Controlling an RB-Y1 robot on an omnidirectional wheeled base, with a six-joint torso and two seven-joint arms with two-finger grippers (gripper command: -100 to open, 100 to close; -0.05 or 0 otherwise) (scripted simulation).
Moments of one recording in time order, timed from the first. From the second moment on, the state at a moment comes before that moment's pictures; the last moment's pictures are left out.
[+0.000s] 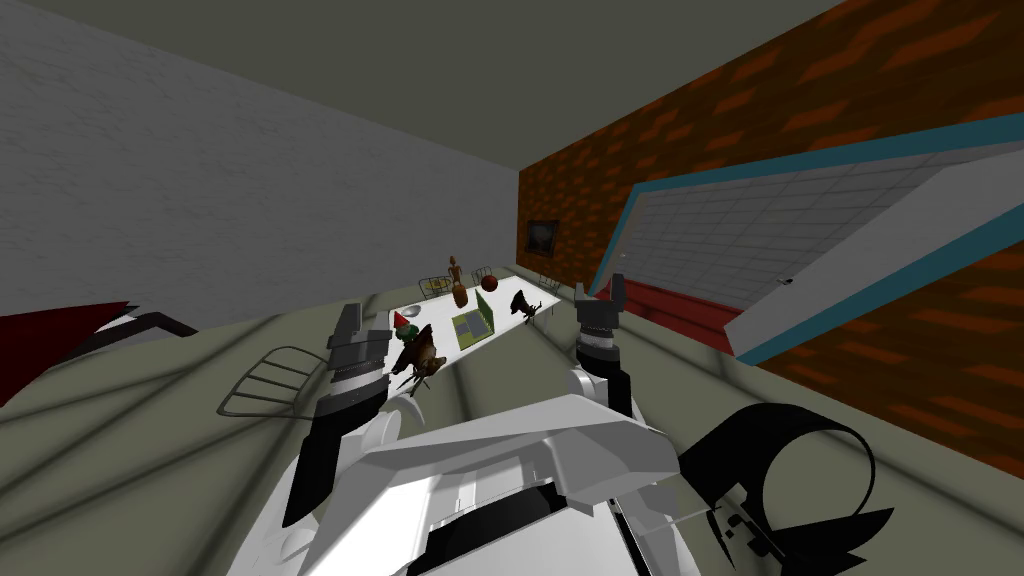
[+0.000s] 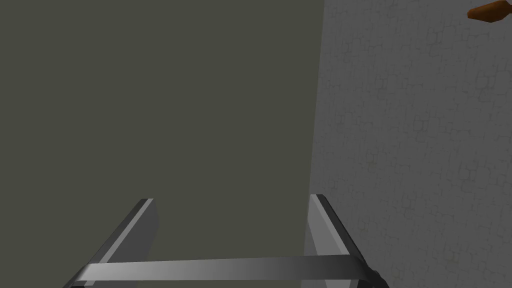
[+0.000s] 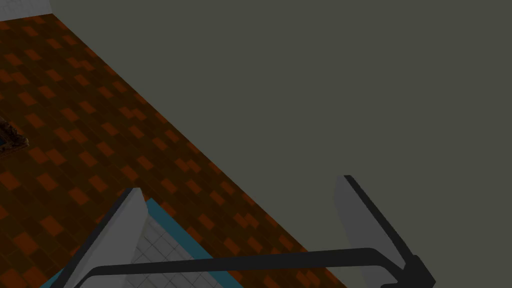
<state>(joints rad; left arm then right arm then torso) 0.46 0.03 0.07 -2.23 0.00 -0.50 -0.04 0.50 0.04 0.01 -2.37 -0.12 -0.59 0.03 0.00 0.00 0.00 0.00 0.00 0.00</state>
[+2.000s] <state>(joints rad) 0.40 0.13 0.13 -2.08 -0.05 -0.32 -0.11 0.50 0.04 0.01 -2.37 -0.12 -0.59 0.03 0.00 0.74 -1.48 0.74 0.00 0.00</state>
